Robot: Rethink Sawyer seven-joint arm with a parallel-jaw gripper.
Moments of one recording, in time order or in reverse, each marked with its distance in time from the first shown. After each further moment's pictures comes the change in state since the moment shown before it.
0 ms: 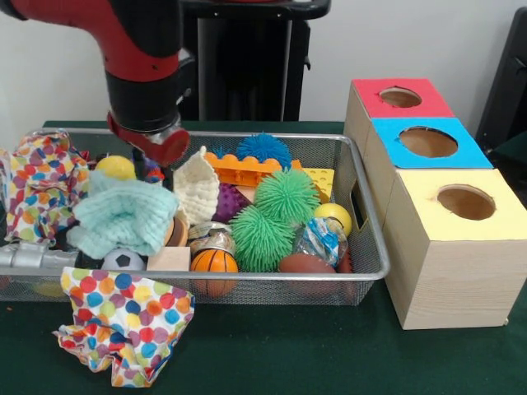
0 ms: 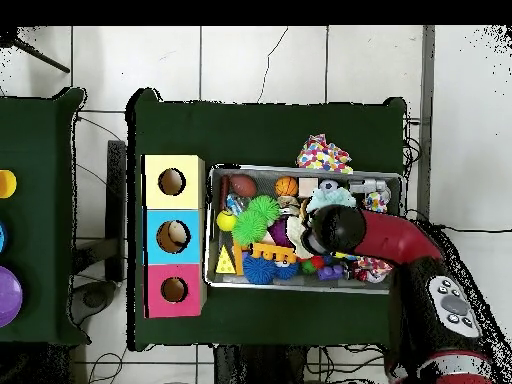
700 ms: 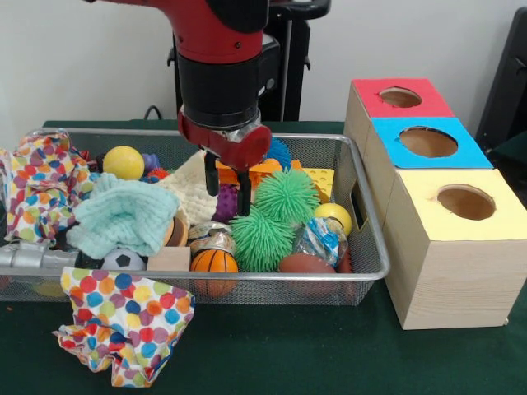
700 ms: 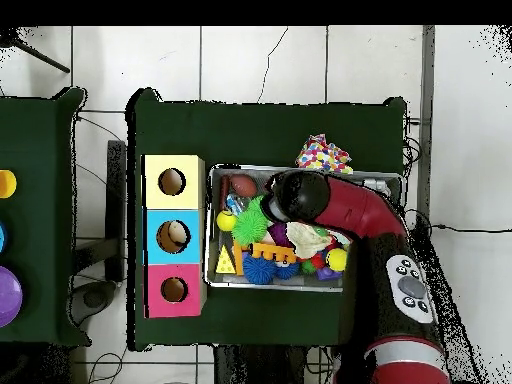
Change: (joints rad) arm 0.165 -0.020 -0.049 -0.063 0.273 0.005 0.000
